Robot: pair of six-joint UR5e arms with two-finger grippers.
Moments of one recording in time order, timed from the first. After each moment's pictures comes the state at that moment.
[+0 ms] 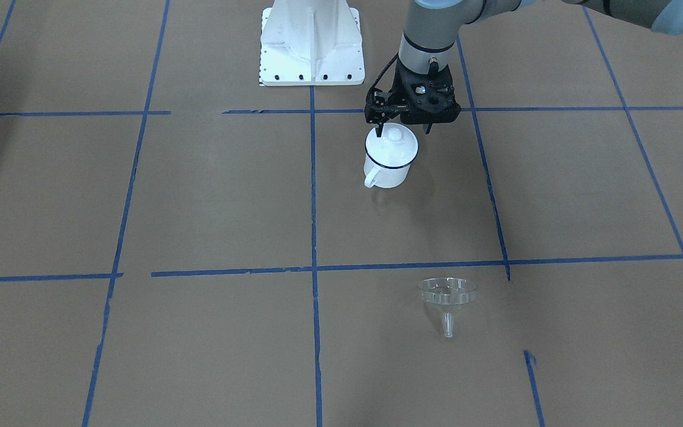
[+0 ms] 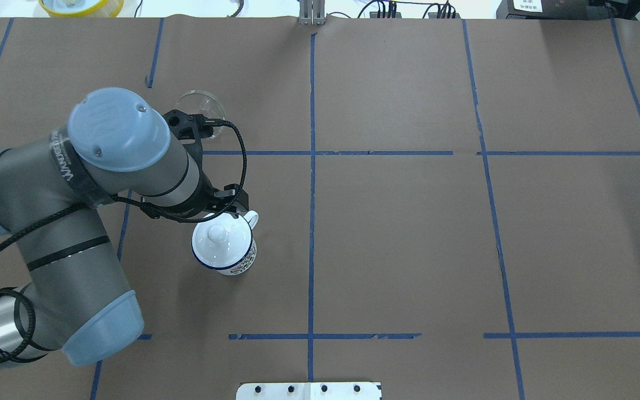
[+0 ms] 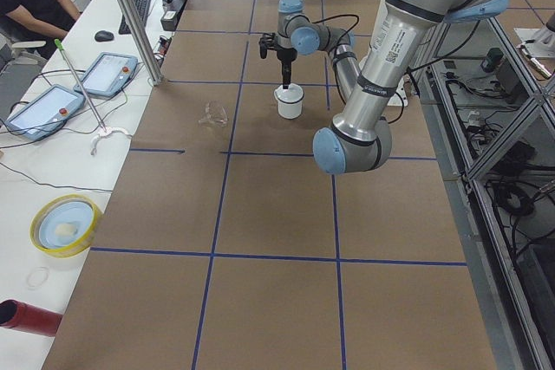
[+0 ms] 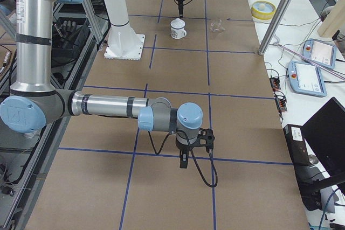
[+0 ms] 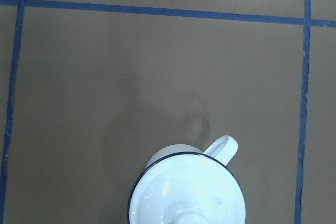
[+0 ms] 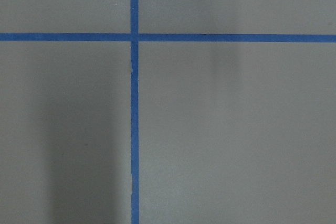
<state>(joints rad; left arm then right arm) -0.56 -2.12 -1.99 -1.37 -1.90 -1.24 1.57 -1.68 1.66 -1.57 2.29 0.01</state>
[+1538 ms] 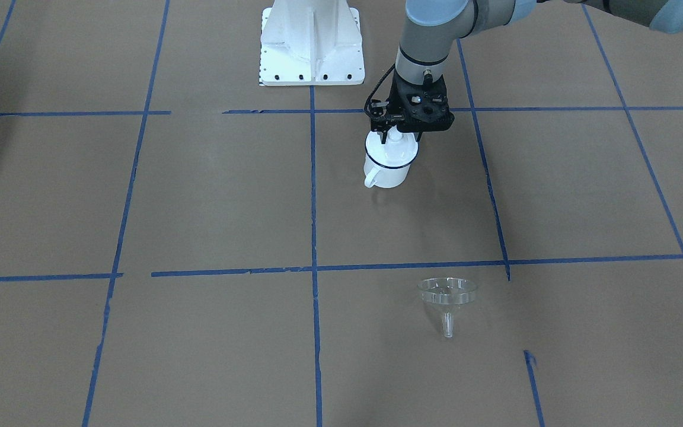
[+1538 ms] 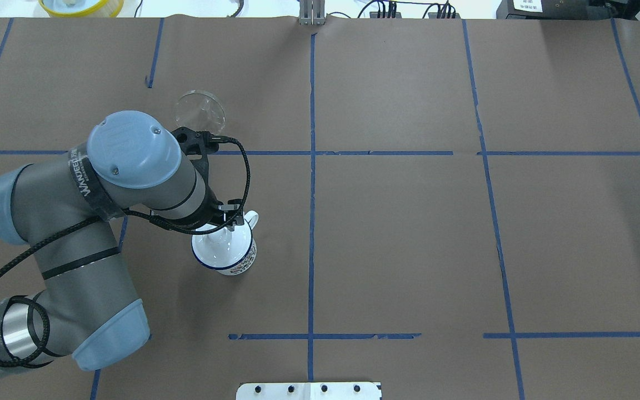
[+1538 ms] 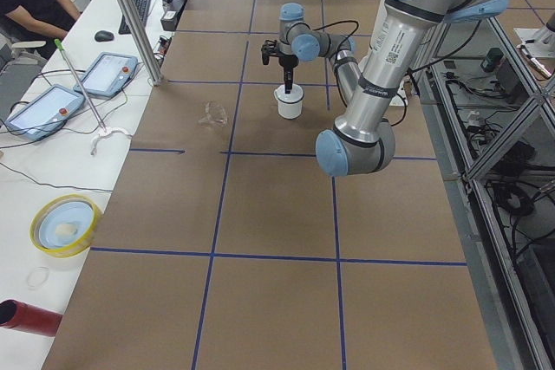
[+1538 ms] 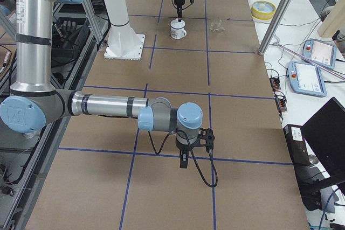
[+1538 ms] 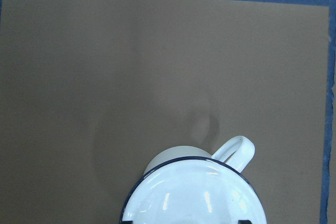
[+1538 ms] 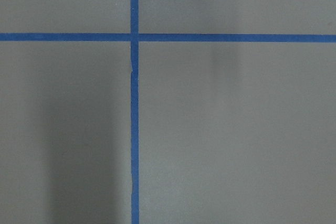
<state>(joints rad) -0.54 -2.10 -1.97 -1.39 -1.91 -1.24 1.57 -1.68 1.66 -1.57 2.29 0.01</state>
